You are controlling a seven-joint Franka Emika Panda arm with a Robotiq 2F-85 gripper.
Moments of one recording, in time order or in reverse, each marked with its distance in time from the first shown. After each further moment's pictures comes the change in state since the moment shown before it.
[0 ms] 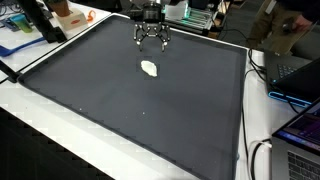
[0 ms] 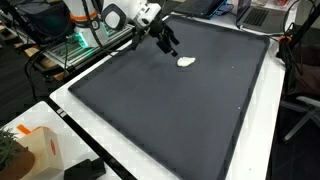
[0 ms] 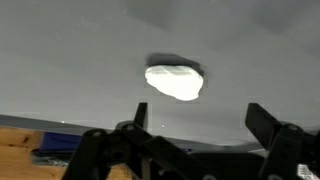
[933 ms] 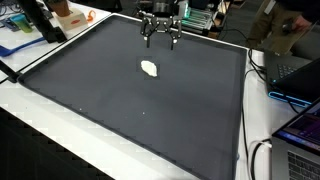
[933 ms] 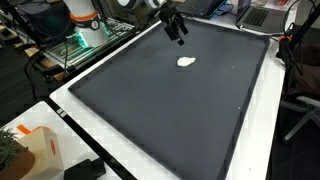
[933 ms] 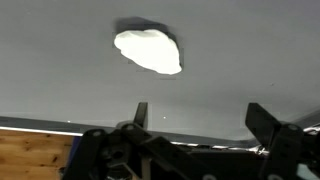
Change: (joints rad) arm 0.183 -0.192 0.052 -0.002 0.333 -0.269 0.081
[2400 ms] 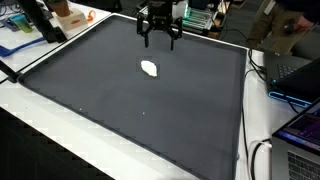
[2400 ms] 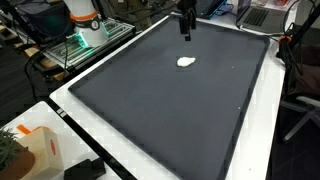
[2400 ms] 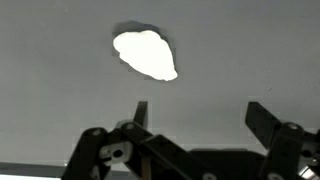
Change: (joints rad) arm 0.113 -0.081 -0.049 0.324 0.251 -0.812 -0.087
